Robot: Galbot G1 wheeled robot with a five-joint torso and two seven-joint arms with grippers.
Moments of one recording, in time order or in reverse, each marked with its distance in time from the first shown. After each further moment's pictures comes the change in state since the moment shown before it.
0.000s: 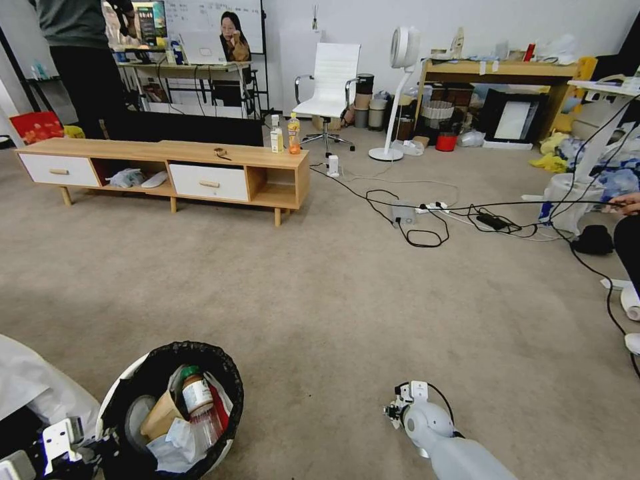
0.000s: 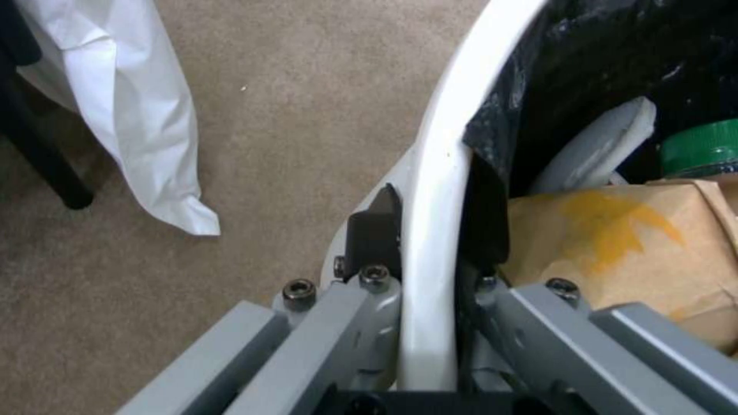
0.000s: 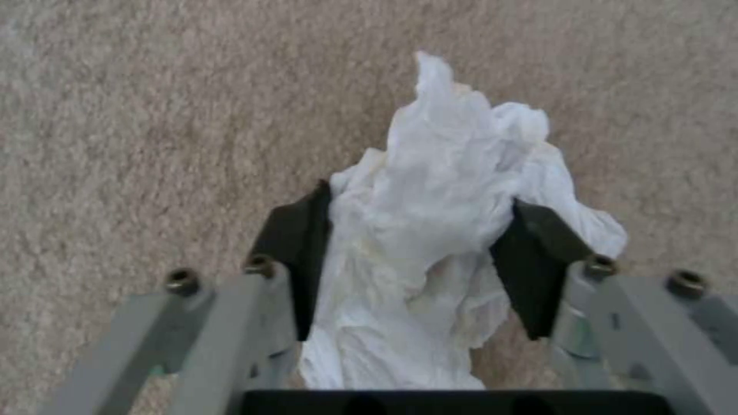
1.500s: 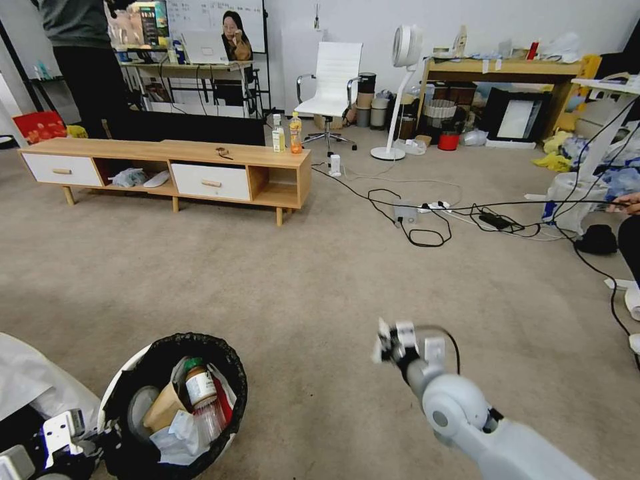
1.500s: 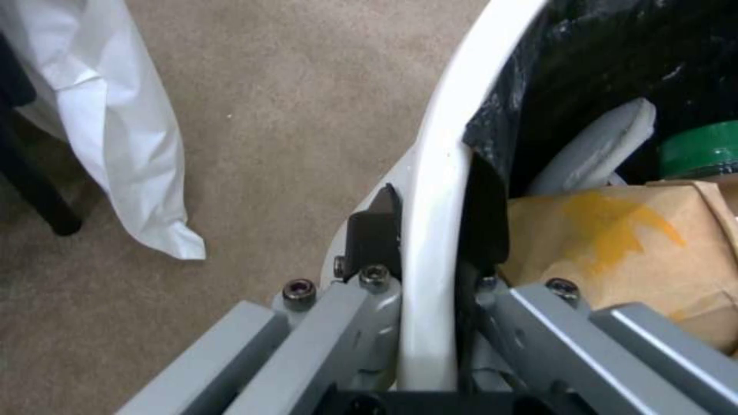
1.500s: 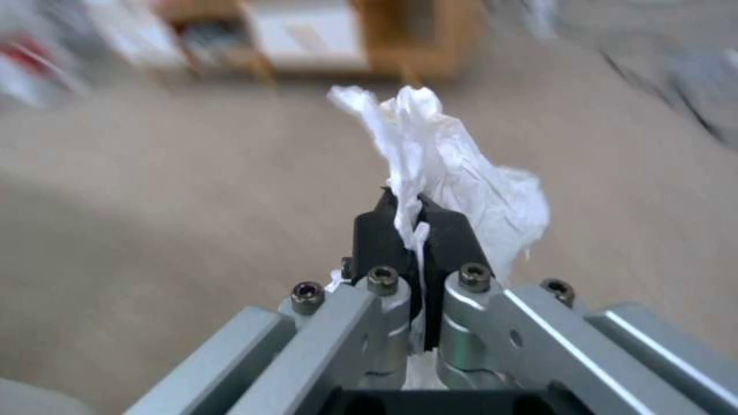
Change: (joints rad) left arm -0.004 -0.003 0.005 -0.054 -0.015 0.000 -0.005; right arm 0.036 -0.306 -0.081 0.996 0.034 0.215 0.076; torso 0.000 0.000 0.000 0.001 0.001
